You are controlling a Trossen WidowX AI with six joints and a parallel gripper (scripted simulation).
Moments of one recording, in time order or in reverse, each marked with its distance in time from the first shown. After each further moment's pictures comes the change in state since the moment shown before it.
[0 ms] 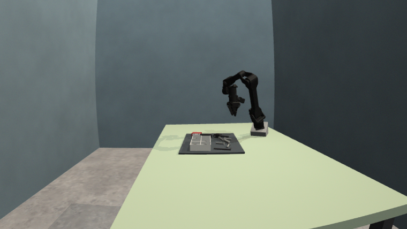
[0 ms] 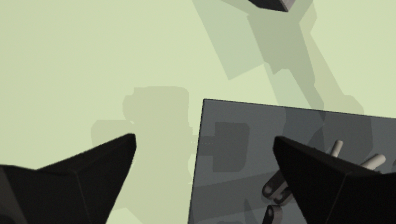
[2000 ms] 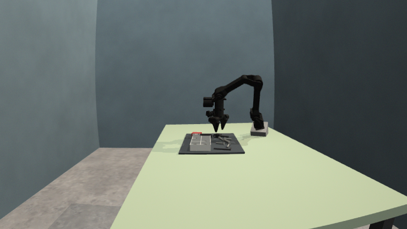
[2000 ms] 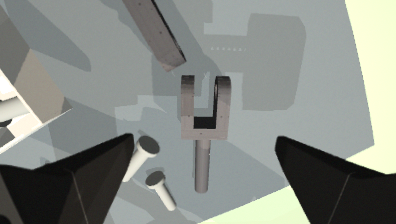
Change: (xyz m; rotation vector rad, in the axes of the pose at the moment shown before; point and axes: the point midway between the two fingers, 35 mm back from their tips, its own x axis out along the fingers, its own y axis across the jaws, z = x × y) arm 0.081 -0.137 -0.129 -2.530 -0.050 0.074
